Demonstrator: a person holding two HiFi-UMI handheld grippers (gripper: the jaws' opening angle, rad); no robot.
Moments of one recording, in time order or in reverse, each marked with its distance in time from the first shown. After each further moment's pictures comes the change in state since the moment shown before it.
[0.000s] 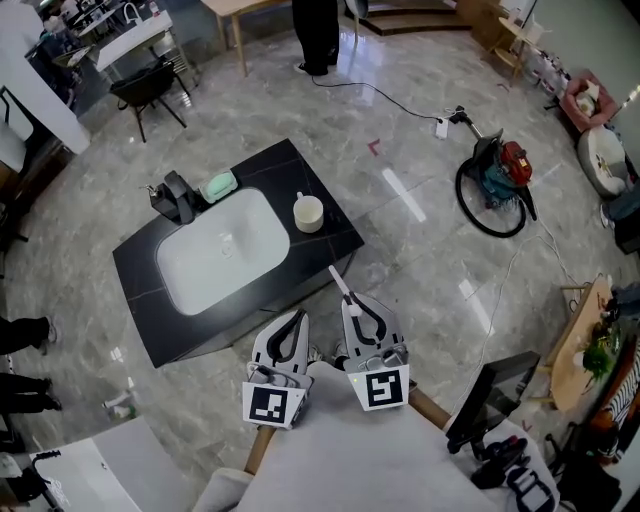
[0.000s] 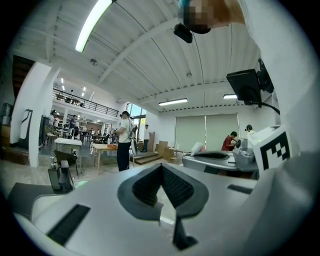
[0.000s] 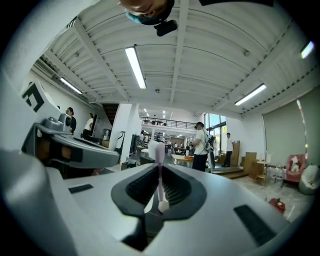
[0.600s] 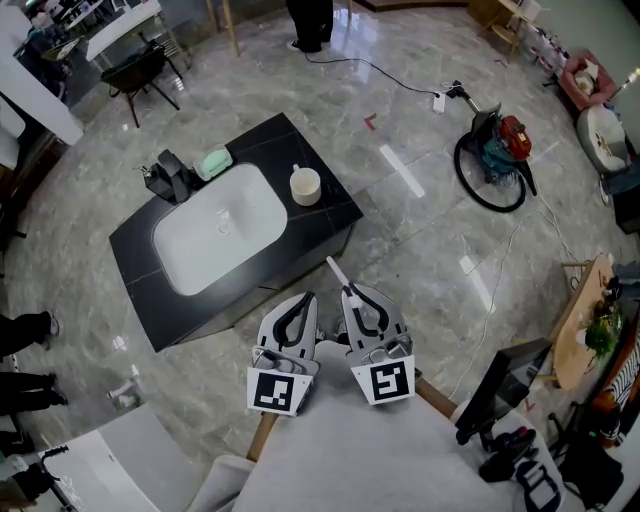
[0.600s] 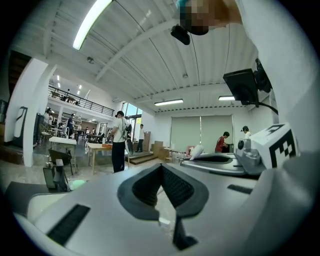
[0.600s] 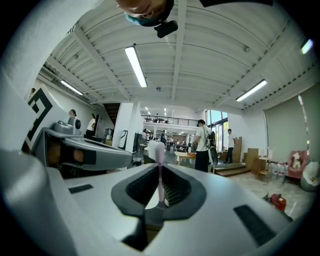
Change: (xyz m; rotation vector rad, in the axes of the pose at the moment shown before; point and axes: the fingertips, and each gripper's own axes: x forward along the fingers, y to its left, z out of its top) left arm -0.009 -0.019 -0.004 -0.016 -0.002 -0.050; right arm -0.027 0.018 -0.005 0.017 0.039 0.024
